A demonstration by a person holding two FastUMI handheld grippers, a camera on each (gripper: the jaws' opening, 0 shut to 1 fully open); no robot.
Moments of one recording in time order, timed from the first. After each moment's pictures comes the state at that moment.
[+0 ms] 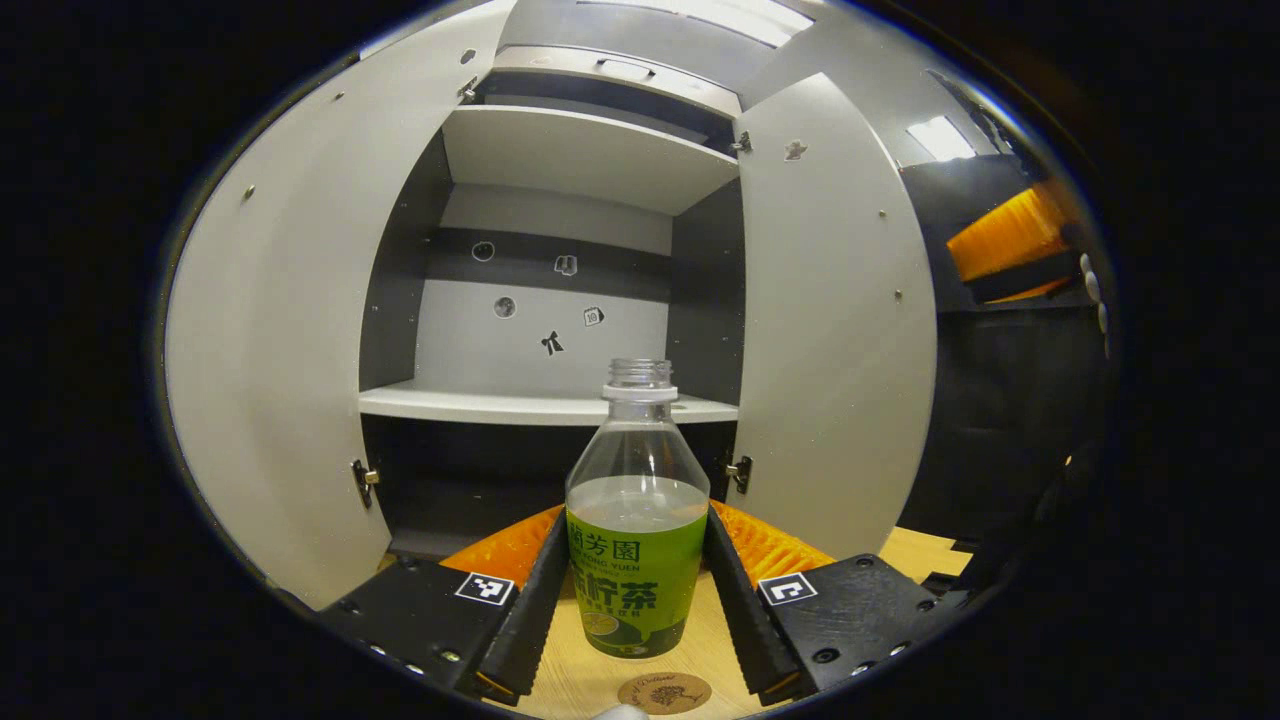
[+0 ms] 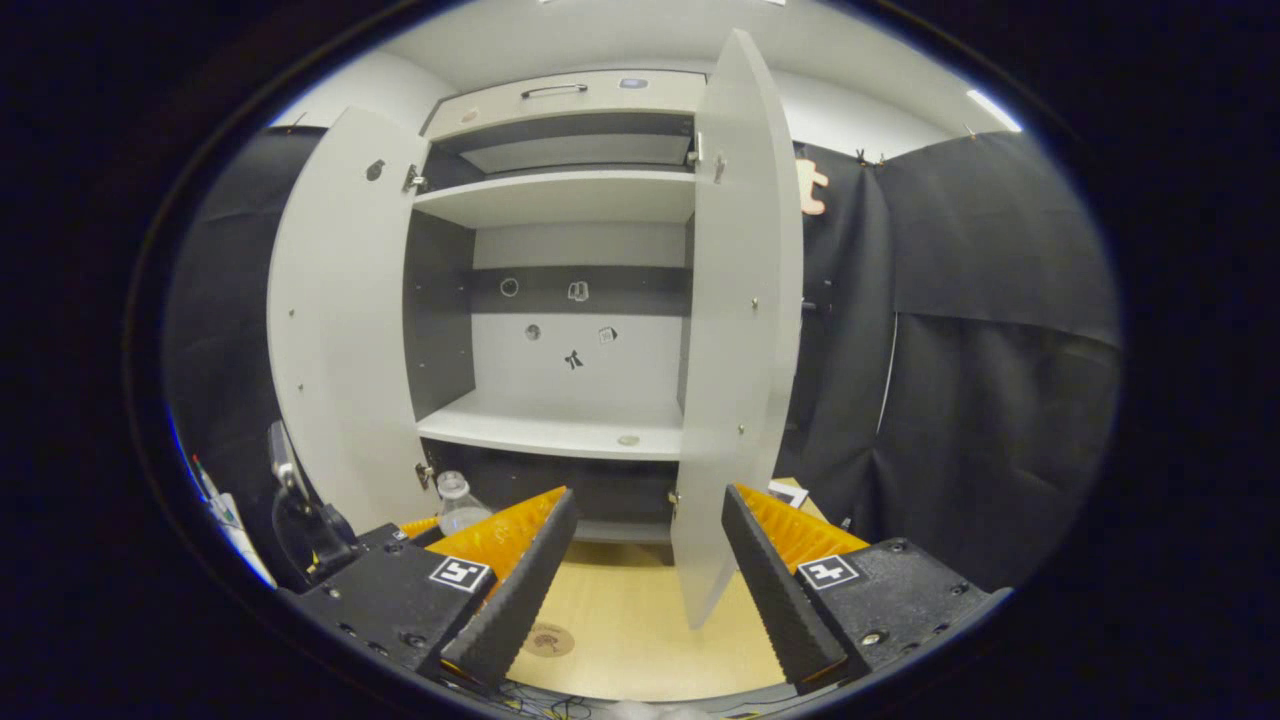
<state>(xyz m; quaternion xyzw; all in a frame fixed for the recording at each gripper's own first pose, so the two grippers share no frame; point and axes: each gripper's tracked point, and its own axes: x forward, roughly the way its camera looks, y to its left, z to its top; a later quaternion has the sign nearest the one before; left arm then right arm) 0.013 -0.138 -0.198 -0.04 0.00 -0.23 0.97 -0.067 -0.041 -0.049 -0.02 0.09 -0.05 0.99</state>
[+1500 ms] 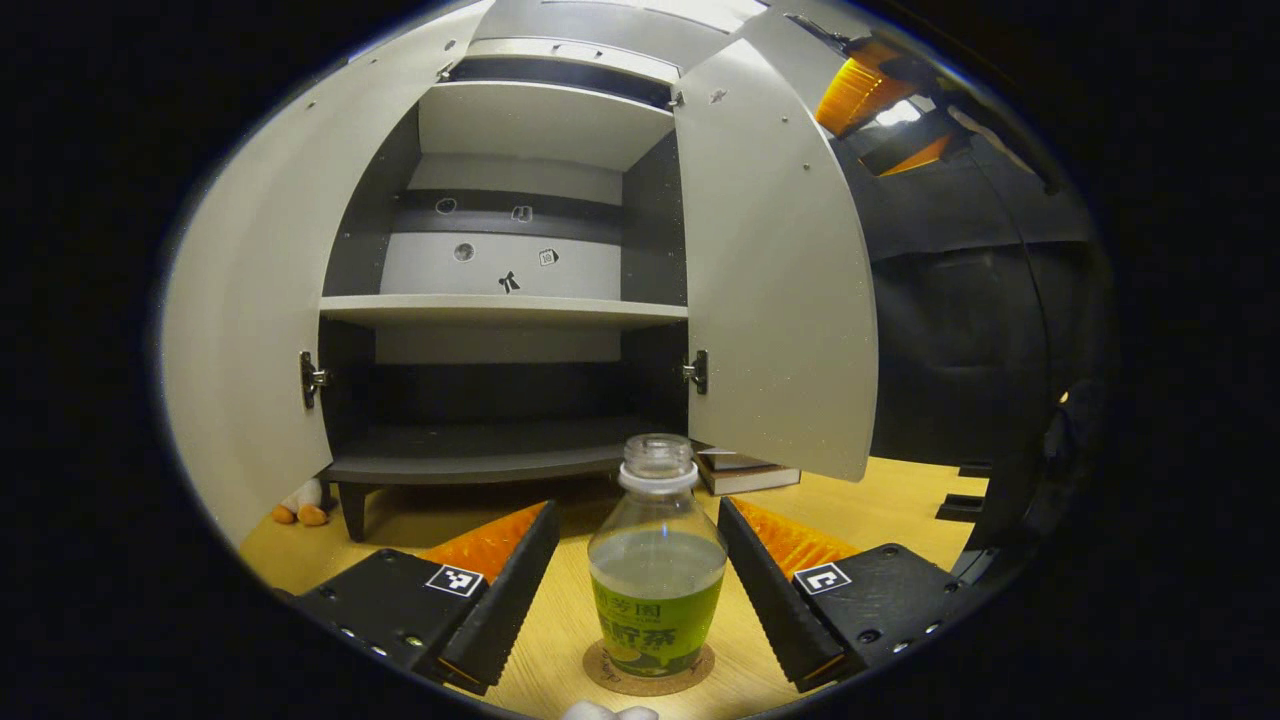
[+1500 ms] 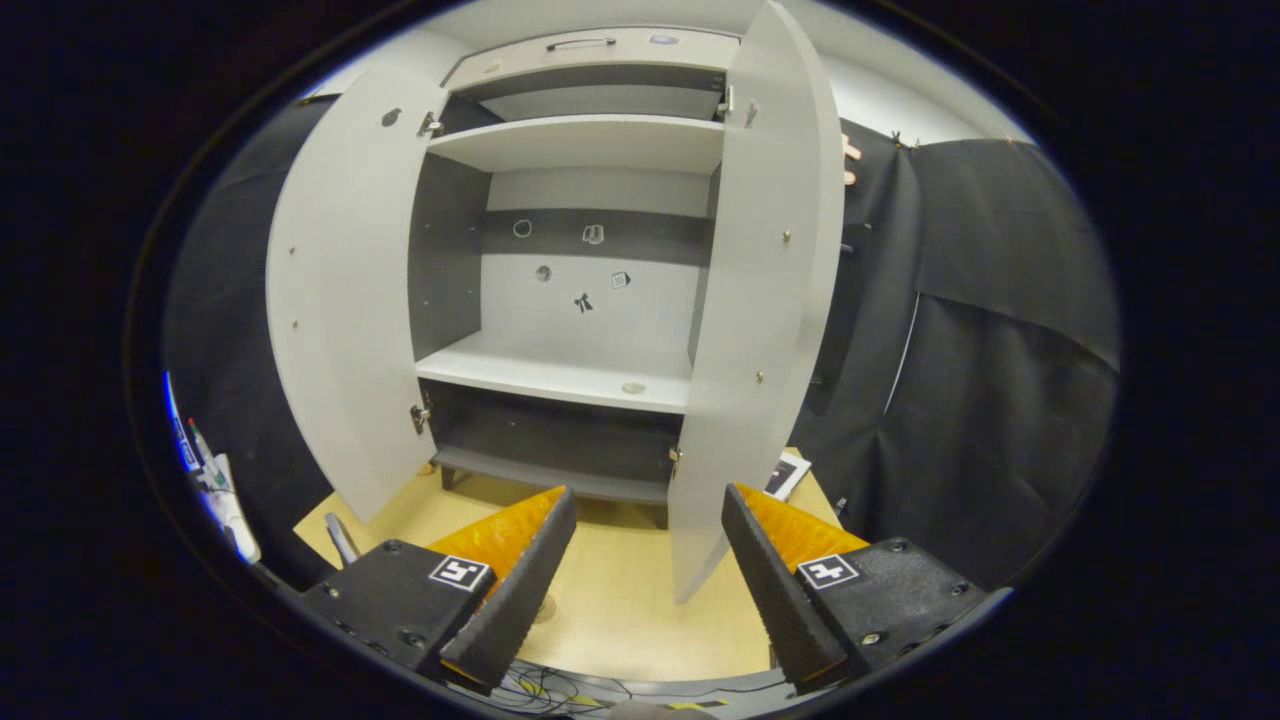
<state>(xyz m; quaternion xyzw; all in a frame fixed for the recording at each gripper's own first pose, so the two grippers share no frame) -0.001 -0.169 -0.292 -0.01 -0.01 -0.25 0.97 -0.061 -0.048 -0.075 -0.06 0.15 -0.03 0.99</state>
